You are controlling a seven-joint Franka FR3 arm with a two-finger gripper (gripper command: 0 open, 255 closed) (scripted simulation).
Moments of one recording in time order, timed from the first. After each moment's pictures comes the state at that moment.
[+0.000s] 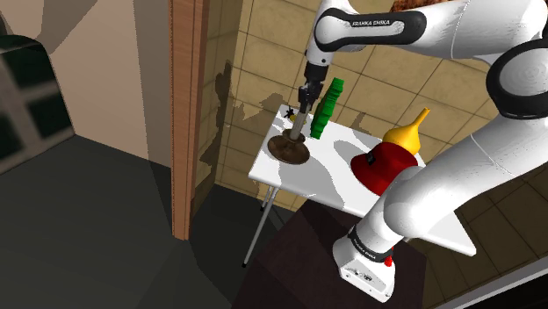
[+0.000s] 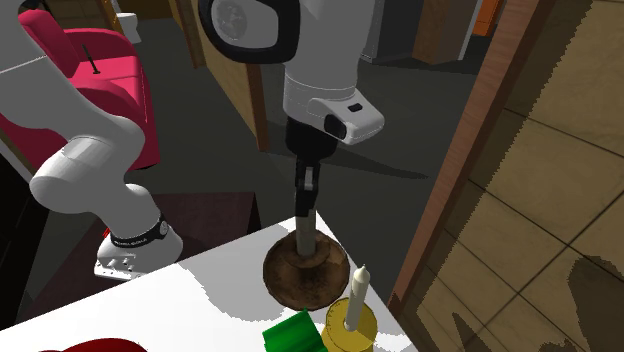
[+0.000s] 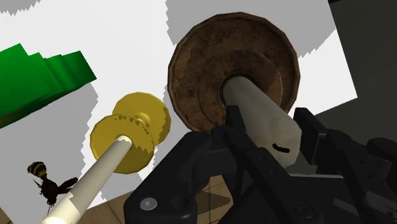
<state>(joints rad) -0.03 -0.24 -0.24 -2.14 -0.10 1.77 -0.20</state>
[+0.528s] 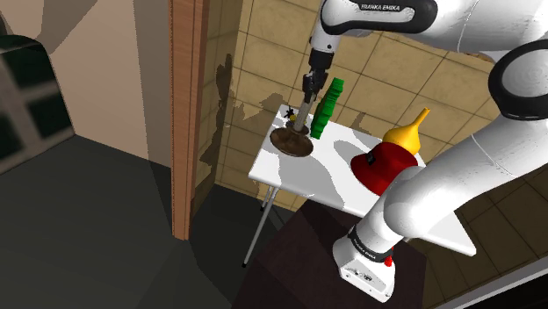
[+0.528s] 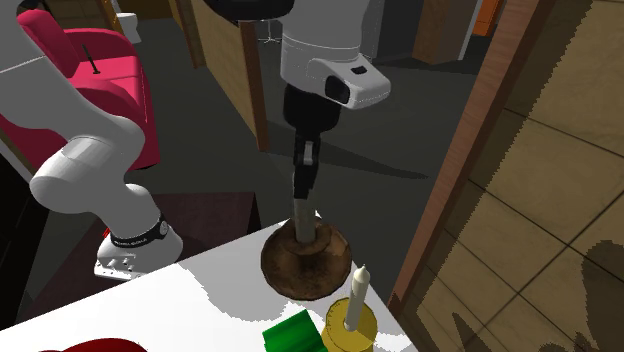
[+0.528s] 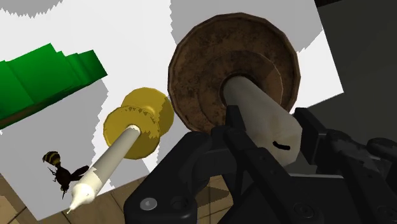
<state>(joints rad) -0.03 -0.25 -0.24 -2.04 -0.10 1.66 -0.20</state>
